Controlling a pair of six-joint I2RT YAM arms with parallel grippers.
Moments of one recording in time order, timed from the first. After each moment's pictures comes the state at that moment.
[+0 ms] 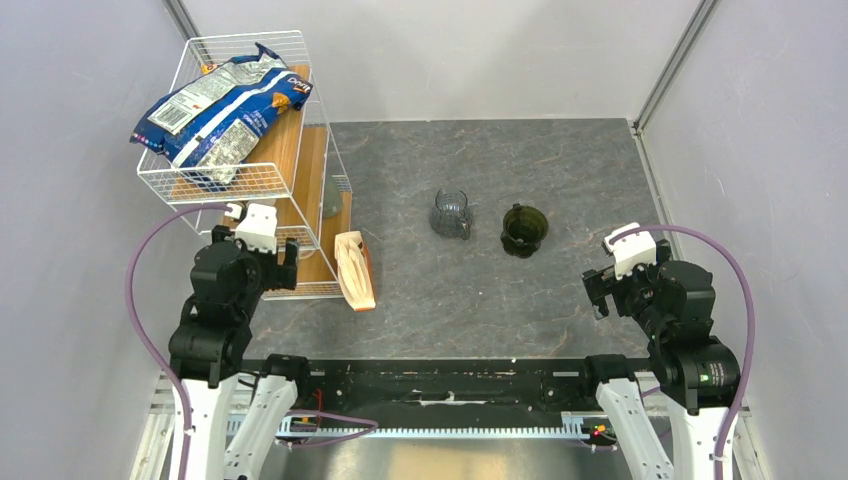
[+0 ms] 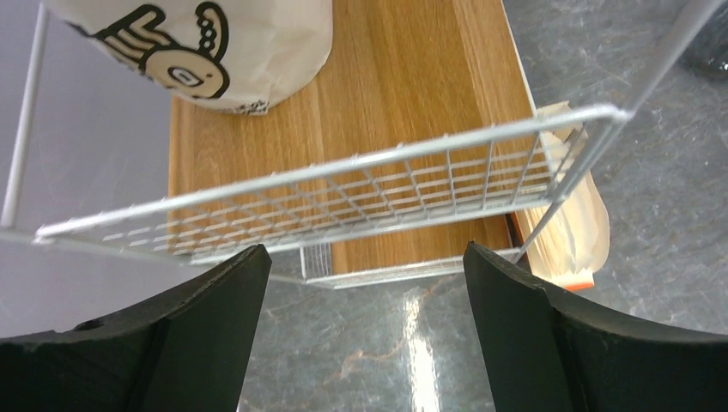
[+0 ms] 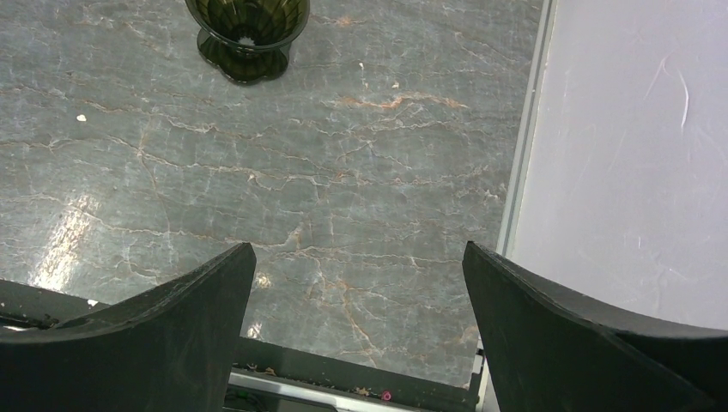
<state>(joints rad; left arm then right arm) -0.09 0.53 1.01 -0.90 -0.13 0.21 0.04 0.45 1.00 -1.06 -0.04 -0.41</state>
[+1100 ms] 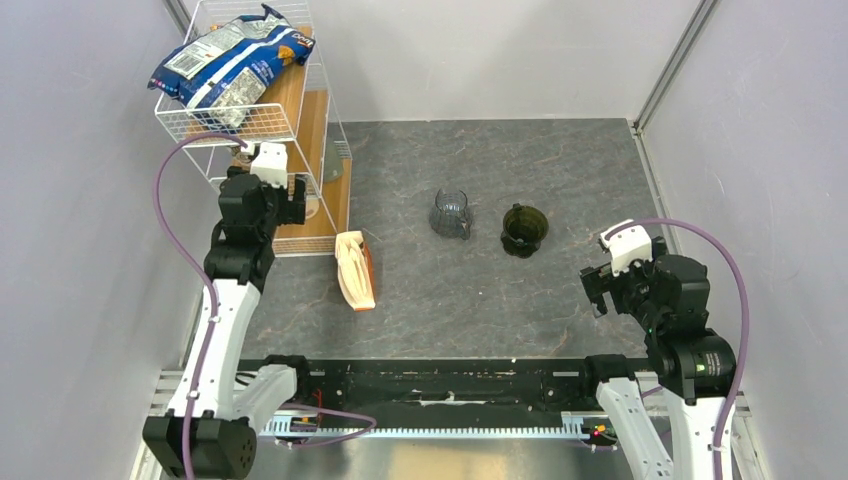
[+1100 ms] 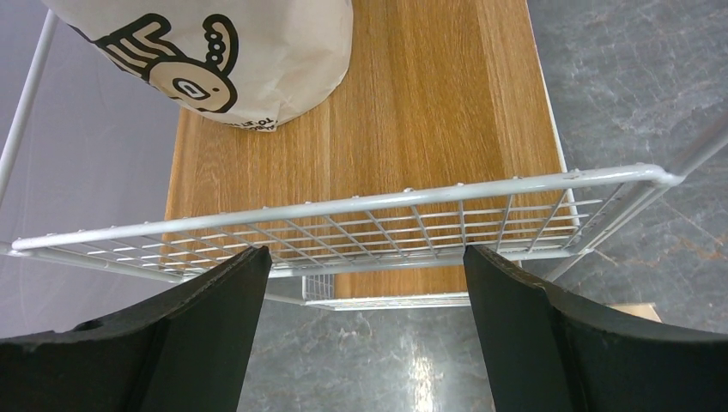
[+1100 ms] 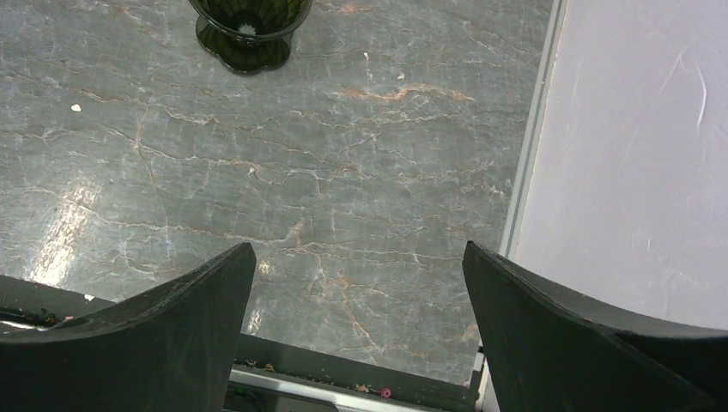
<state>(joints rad) -0.03 0.94 0.96 -0.36 -0.15 0.22 0.04 0.47 0.99 -1.05 -0.04 -0.42</state>
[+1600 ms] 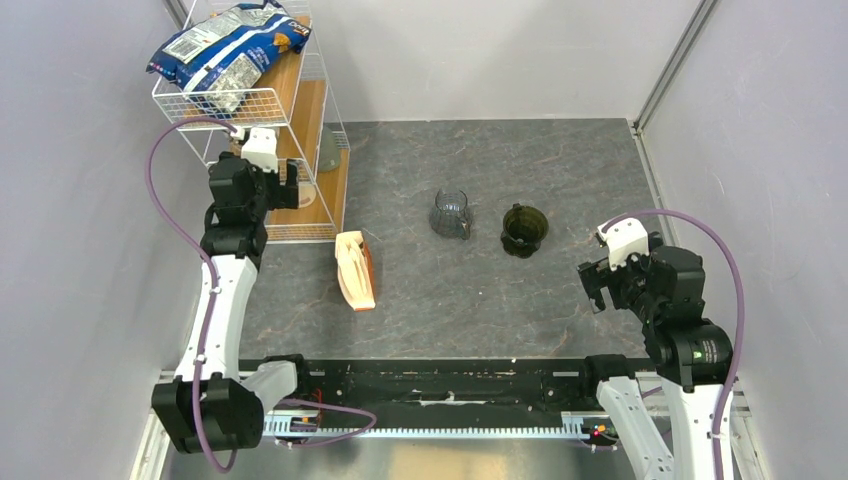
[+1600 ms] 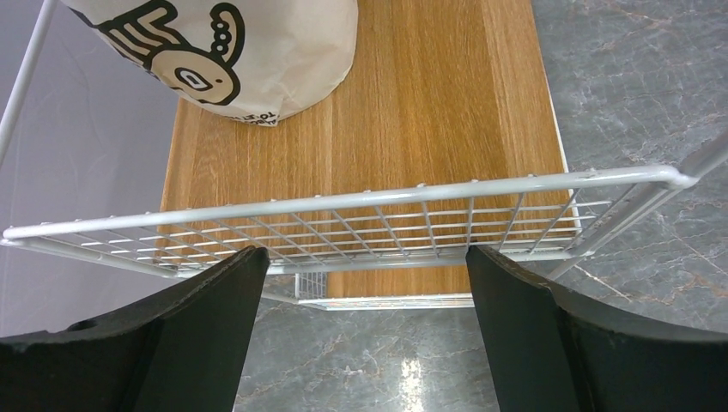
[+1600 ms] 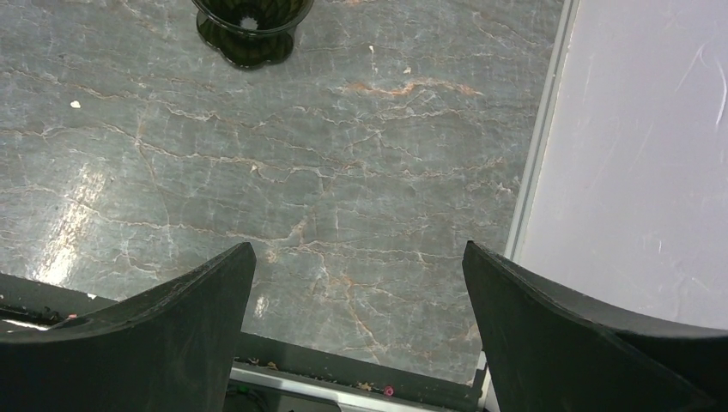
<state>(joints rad) 0.09 1.08 1.01 -0.25 -0.02 0.24 0.04 0.52 0.99 -1.04 -0.05 -0.42</state>
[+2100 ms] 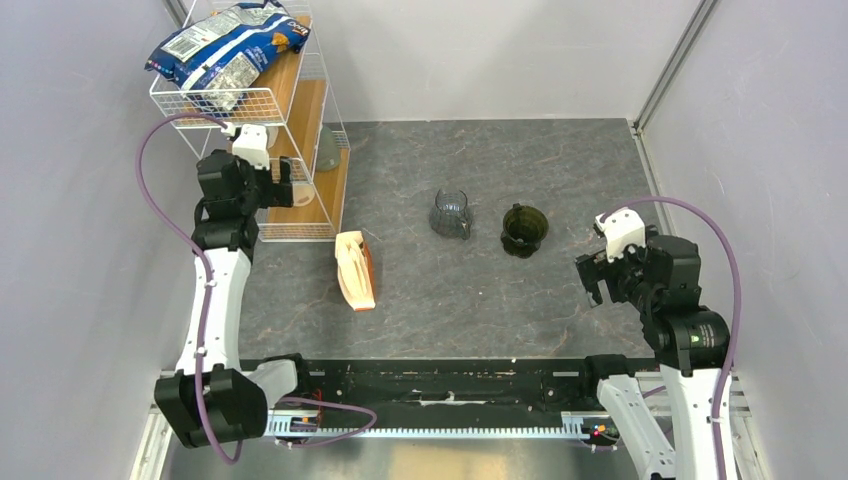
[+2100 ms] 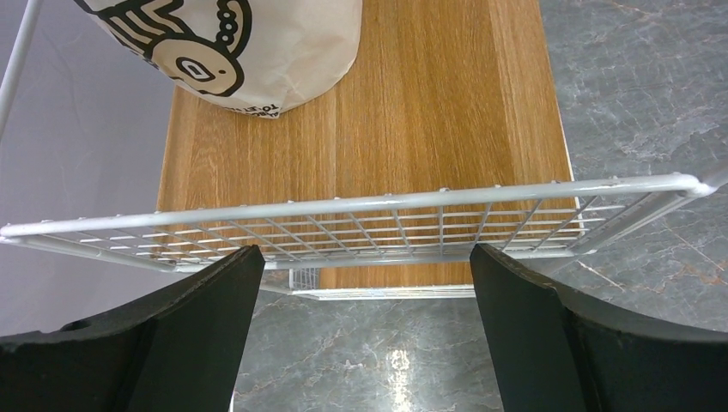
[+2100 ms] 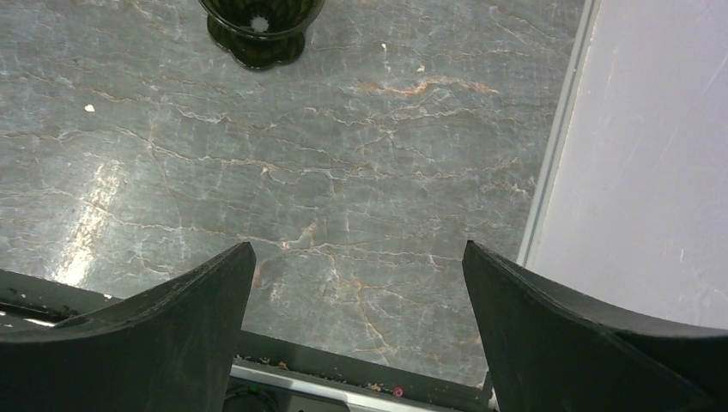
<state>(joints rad) 0.16 1.12 1.06 -0.31 0.08 0.24 0.04 0.58 1.00 -1.03 -0.06 -0.39</state>
